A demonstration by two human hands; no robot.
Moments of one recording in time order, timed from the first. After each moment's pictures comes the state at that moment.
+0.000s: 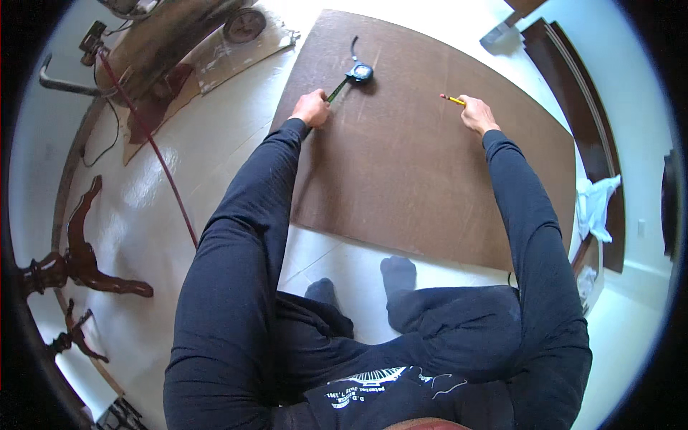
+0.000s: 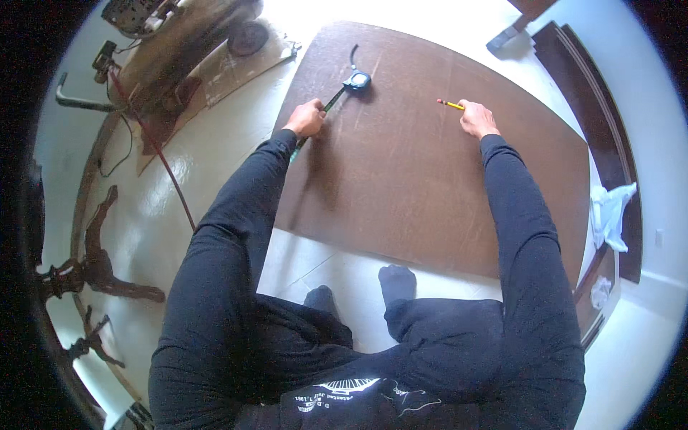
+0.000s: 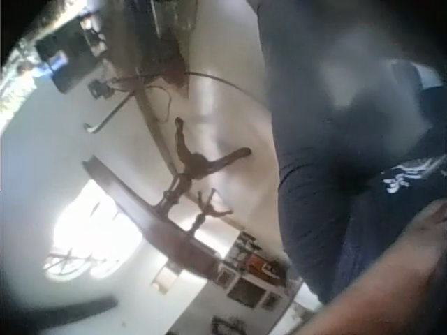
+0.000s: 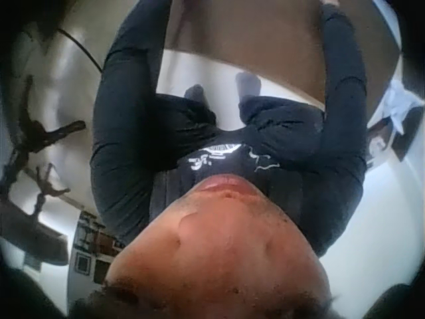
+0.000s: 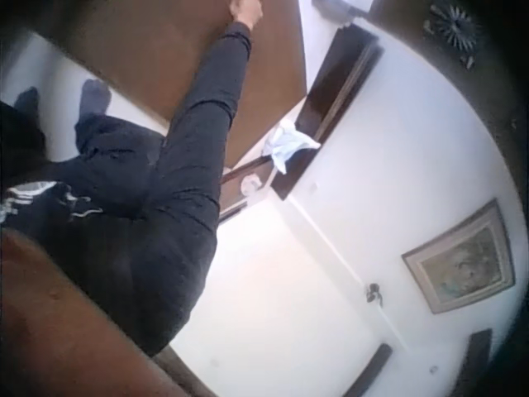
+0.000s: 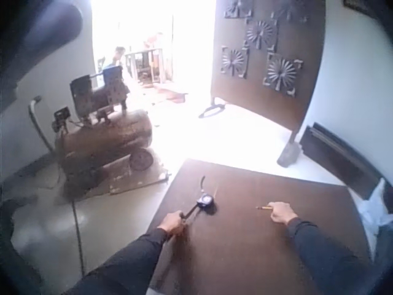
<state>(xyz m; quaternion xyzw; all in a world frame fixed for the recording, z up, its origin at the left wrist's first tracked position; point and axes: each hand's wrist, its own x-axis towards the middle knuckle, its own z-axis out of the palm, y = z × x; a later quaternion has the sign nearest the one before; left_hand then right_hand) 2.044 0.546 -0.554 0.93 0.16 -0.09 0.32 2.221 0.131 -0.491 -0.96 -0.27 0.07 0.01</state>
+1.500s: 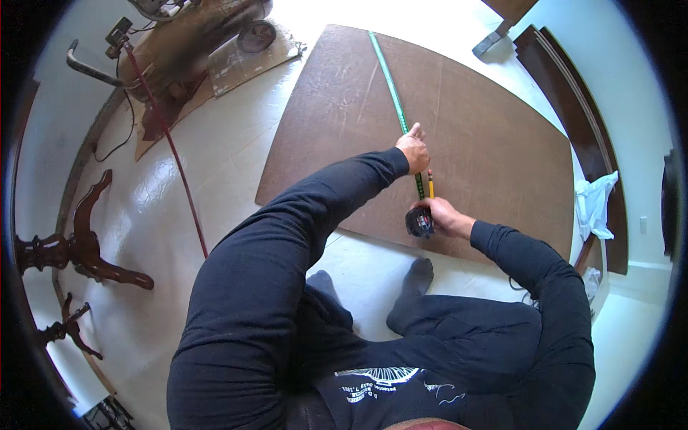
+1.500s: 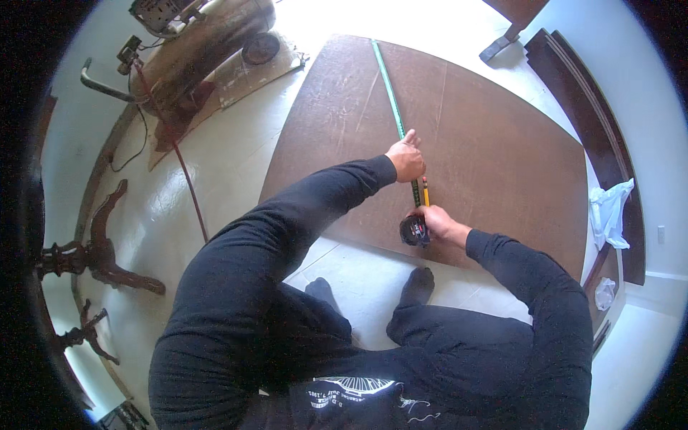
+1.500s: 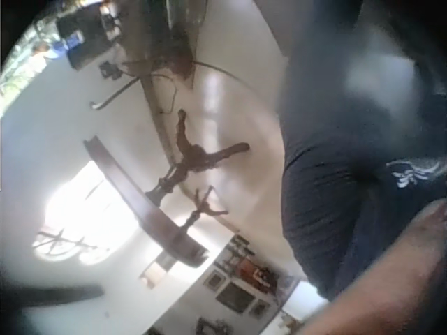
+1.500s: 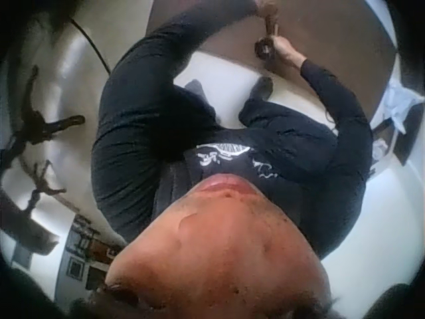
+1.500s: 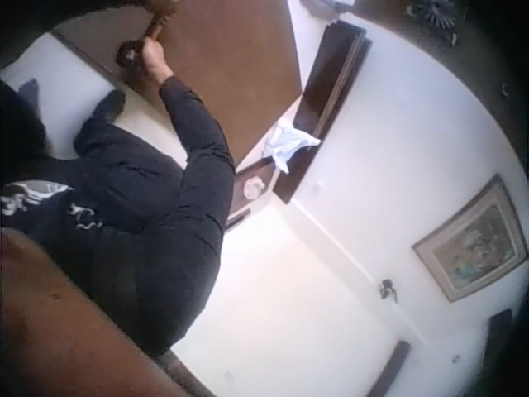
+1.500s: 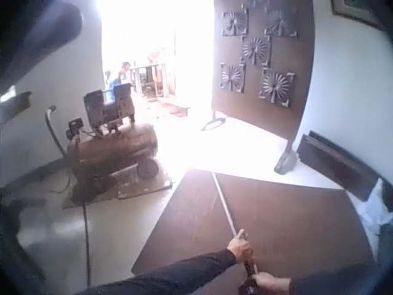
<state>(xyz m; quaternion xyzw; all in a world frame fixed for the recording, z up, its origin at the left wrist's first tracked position) 2.025 0.304 -0.514 0.94 -0.33 -0.02 -0.03 1.957 0.103 -0.510 -0.70 0.08 0.53 0.47</state>
